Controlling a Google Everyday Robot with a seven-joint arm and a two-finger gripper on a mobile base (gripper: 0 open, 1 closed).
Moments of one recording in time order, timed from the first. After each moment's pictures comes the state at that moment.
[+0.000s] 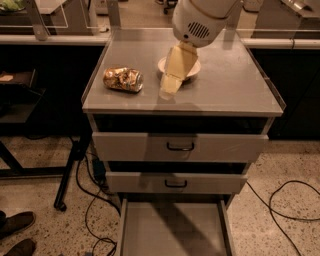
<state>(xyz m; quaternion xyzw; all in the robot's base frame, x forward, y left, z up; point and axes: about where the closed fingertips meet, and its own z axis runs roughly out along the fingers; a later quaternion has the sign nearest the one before) 0.562 -0.032 0.997 -0.64 0.73 0.00 0.26</state>
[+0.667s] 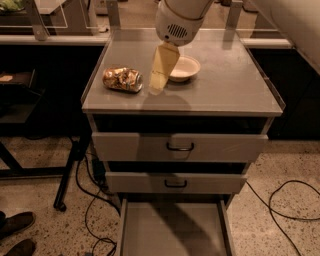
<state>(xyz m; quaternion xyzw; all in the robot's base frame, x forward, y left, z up) 0.600 -0.007 0.981 -0.64 0.72 -0.02 0.24</state>
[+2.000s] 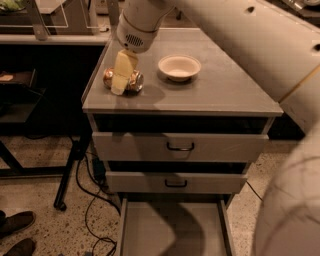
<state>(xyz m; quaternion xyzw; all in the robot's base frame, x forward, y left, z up) 0.650 0.081 0.947 -0.65 0.71 0.02 0.27</state>
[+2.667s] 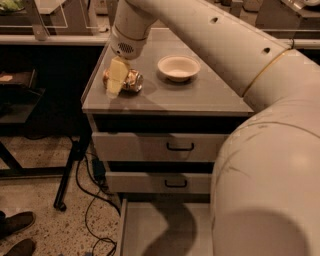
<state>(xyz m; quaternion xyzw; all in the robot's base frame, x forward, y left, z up) 0.679 0.108 0.906 -0.66 0.72 0.04 0.23</state>
